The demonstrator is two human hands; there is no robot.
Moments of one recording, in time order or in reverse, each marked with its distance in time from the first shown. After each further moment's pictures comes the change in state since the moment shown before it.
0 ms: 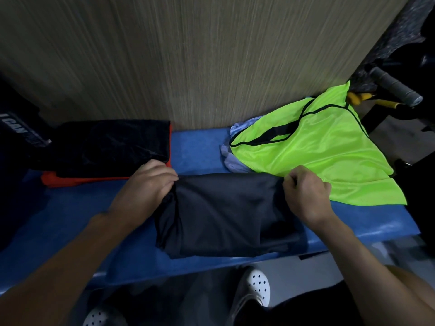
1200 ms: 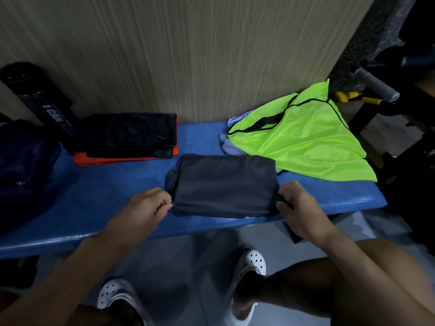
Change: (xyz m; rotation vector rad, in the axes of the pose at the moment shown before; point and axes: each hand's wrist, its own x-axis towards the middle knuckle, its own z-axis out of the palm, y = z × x) left_hand -0.085 0.073 -0.040 -0.127 -0.218 -0.362; right_hand -0.099 0.020 -0.045 0.255 -0.310 -0.066
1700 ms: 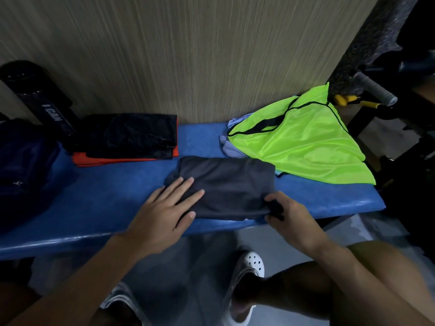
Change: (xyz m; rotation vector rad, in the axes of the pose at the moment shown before) left_hand 0.003 0.008 0.027 0.326 -0.088 0.207; right_hand -0.004 0.002 0.016 -0.032 -0.097 -0.052
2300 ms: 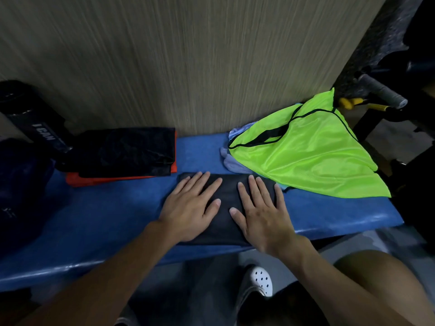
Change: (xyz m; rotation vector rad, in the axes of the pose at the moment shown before) left_hand 0.088 0.014 0.012 0.062 -0.053 -0.082; right_hand 0.058 -0.020 0.059 -0.648 0.137 -0.192
